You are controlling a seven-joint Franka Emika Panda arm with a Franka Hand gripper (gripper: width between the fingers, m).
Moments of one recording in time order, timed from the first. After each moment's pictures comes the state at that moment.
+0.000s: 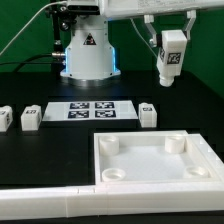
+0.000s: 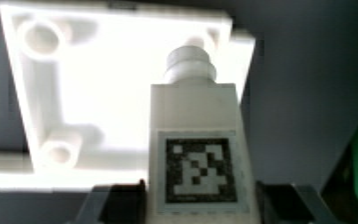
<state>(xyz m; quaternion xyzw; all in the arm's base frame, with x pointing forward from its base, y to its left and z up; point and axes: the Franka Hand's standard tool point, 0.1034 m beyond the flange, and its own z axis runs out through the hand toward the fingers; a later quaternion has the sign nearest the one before) 0.506 0.106 0.178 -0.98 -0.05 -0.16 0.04</state>
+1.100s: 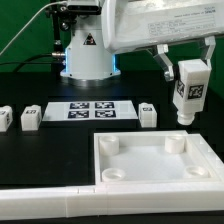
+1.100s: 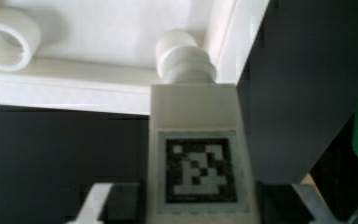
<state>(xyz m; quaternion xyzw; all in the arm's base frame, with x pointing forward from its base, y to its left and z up) 0.598 0.107 0.152 -0.97 -0.08 -0.20 0.06</state>
